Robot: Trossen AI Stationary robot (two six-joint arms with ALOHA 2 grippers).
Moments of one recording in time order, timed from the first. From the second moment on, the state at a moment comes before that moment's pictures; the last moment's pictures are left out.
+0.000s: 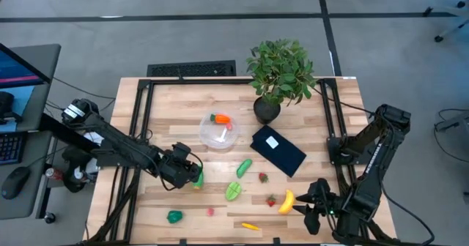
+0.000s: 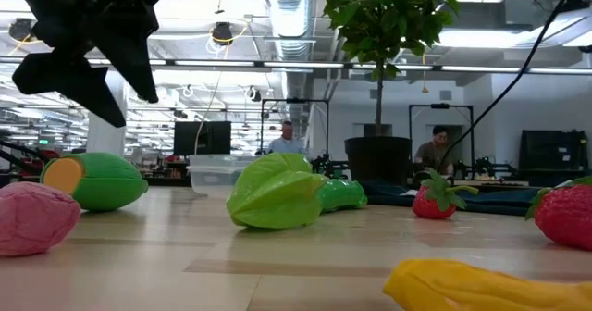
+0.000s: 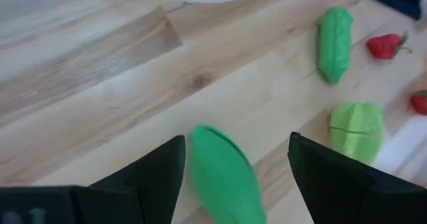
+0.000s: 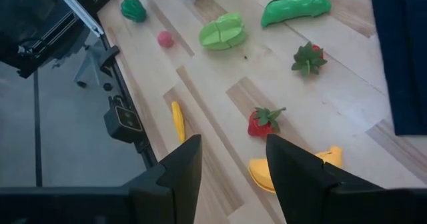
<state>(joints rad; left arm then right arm) -0.52 1.33 0.80 -0.59 -0.46 -1.53 1.11 1.51 1.11 -0.80 0.77 1.64</state>
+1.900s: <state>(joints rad) -0.51 1.61 0.79 -0.32 -0.25 -1.43 1.12 1.51 1.11 -0.80 0.76 1.59</state>
